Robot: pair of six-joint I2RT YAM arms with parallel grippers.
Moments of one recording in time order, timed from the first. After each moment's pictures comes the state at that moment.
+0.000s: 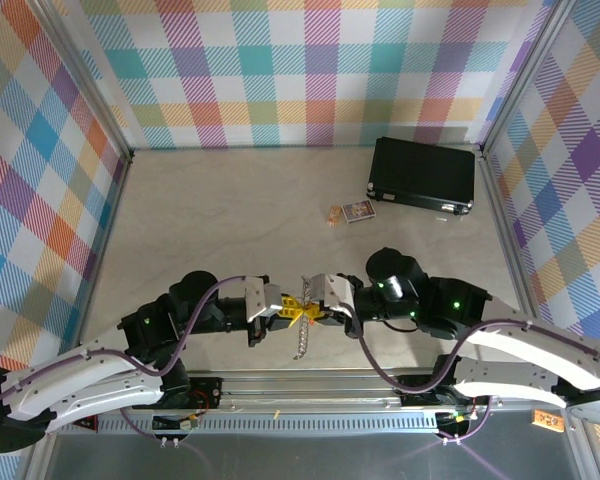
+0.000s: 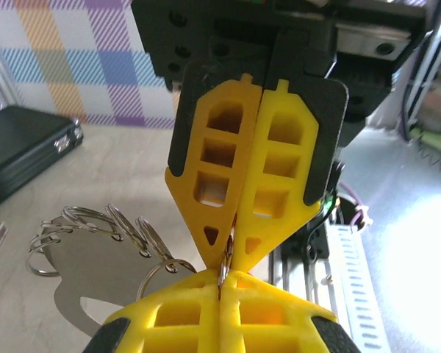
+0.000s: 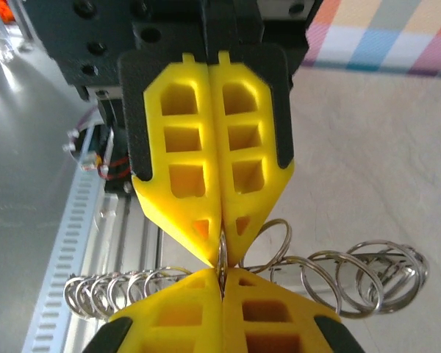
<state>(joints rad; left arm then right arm) -1.07 0.70 0.71 -0.20 0.32 0.10 1.16 0.92 1.01 -0.55 -0.29 -0.31</state>
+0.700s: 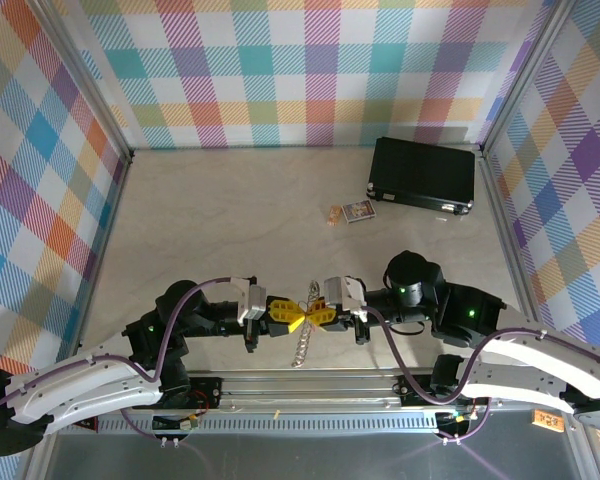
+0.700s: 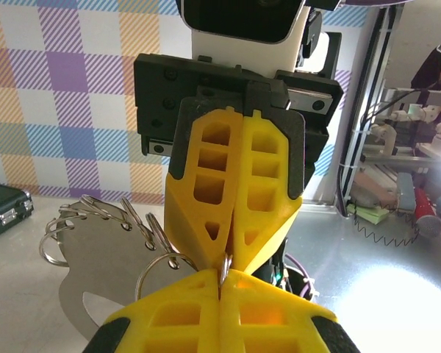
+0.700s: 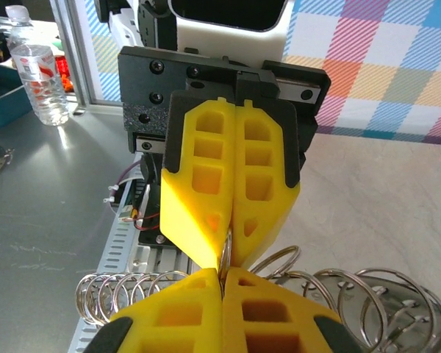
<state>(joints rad) -1.08 0.65 0.59 0.10 0.43 -0.06 1.17 0.84 0.96 -0.45 -0.38 -0.27</state>
